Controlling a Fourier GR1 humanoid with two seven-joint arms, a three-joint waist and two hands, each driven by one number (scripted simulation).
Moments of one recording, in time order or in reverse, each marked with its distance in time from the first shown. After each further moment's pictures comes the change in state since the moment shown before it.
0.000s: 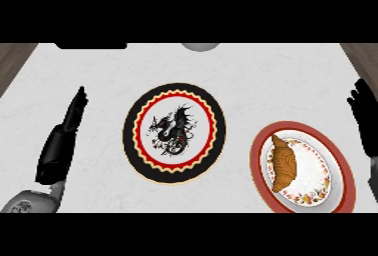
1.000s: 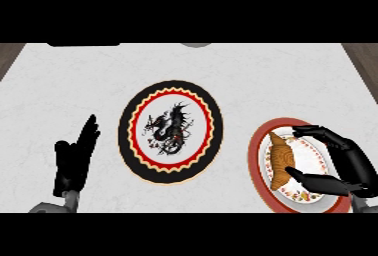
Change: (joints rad) left arm 0.079 -0.119 0.021 0.106 0.141 0.007 0.275; right arm 0.186 0.036 0.150 -0.140 0.073 0.283 -0.588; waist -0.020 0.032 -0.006
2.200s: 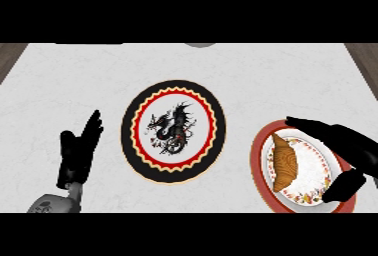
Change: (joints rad) left arm -0.049 -0.031 0.035 0.039 -0.028 -0.046 0.040; right arm -0.187 -0.291 0.181 -0.074 0.490 0.314 0.411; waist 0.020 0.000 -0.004
